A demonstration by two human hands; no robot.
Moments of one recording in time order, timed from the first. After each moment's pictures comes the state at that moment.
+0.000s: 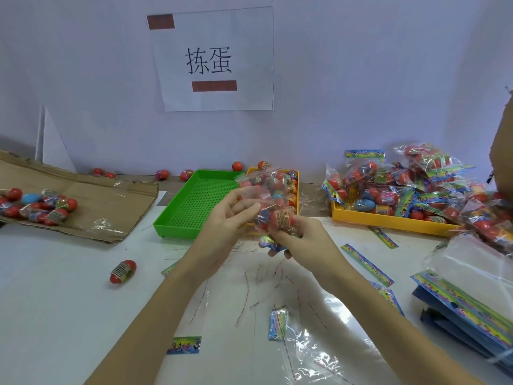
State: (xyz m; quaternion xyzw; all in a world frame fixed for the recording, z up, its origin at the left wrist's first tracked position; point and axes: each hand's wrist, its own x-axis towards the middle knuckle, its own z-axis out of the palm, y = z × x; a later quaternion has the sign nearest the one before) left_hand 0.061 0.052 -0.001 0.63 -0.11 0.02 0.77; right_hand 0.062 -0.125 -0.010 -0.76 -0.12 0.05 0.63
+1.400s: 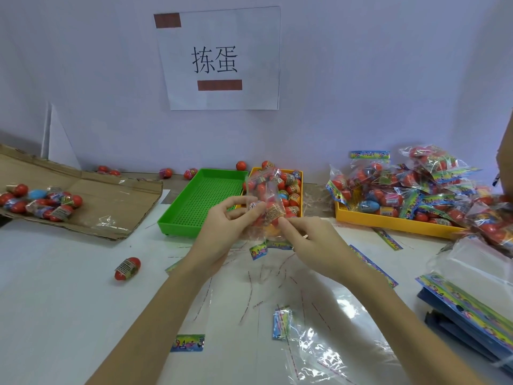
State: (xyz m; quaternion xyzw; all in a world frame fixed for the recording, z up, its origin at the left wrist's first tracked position) left_hand 0.061 0.057 -0.004 0.63 -0.03 0.03 0.77; right_hand 0.067 -0.138 -0.006 -0.89 -0.21 -0.02 0.41
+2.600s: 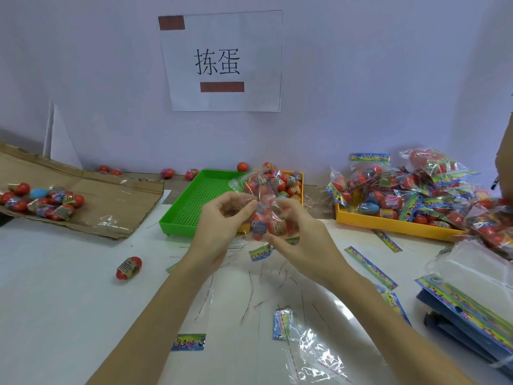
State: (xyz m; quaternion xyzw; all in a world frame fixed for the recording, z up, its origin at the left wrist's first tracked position) left_hand 0.067 0.062 -0.008 0.66 -0.02 0.14 0.73; right_hand 0.064 -0.125 -0.015 -0.85 -0.25 -0.11 0.45
